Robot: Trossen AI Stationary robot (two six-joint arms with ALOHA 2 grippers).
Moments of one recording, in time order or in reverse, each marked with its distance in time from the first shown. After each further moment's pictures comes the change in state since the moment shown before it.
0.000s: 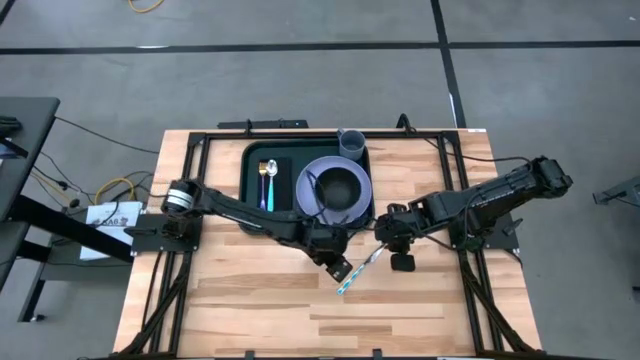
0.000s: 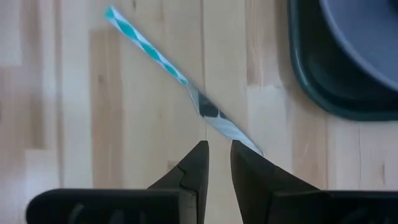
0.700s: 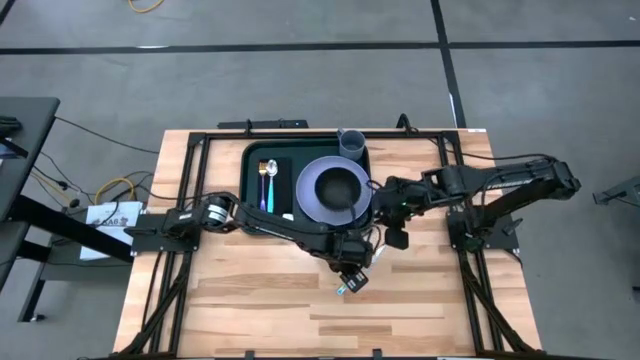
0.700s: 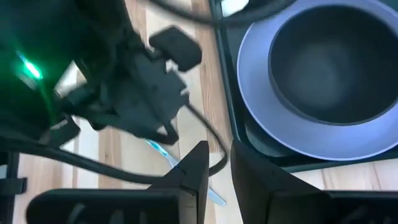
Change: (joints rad) left arm -0.018 0.321 0.435 -0.298 -0.045 0.130; right arm -0.136 -0.082 0.212 -0.065 0.047 -0.059
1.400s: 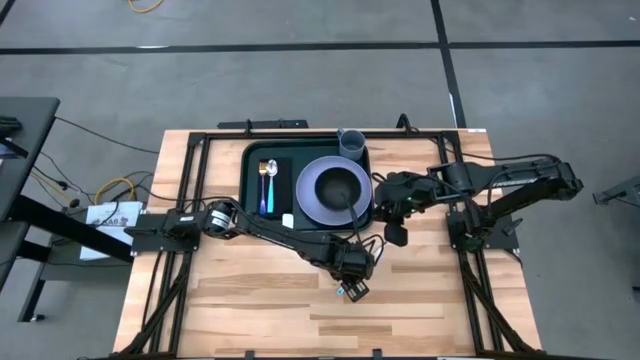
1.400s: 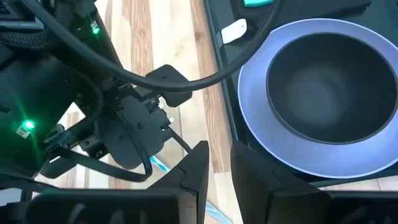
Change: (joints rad) left arm -0.043 0.034 0.039 0.007 -0.046 0.011; right arm -0.010 -0.023 0.014 0.054 -0.001 0.026
